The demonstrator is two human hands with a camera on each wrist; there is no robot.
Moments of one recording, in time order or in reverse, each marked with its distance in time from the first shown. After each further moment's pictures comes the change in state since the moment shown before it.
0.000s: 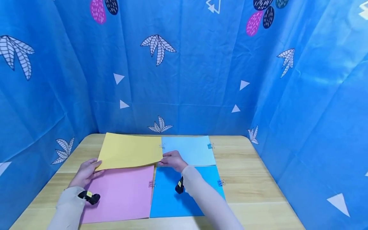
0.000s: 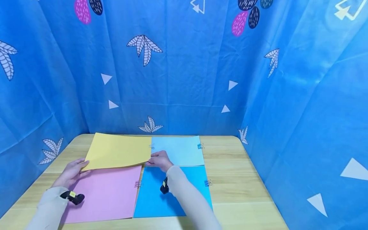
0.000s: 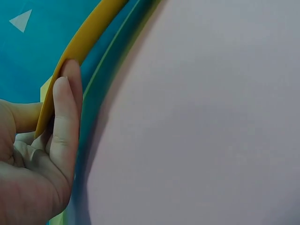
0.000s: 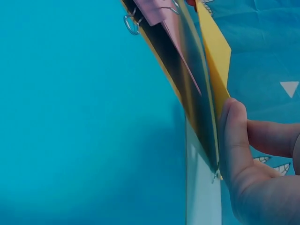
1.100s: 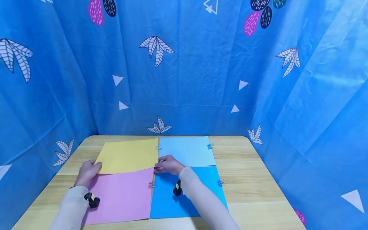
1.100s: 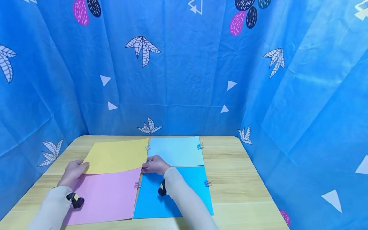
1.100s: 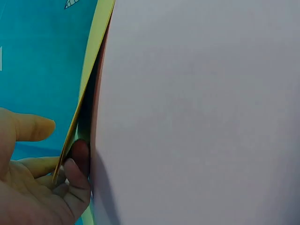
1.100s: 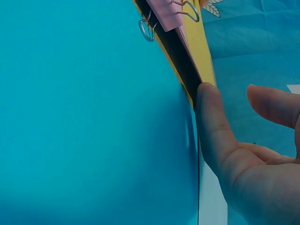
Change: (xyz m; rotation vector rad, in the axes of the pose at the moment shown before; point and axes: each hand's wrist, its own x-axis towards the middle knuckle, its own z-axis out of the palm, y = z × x) left_hand -0.007 0.015 0.014 0.671 0.194 0.037; right_hand 0.001 0.005 0.012 -0.078 -0.174 0.095
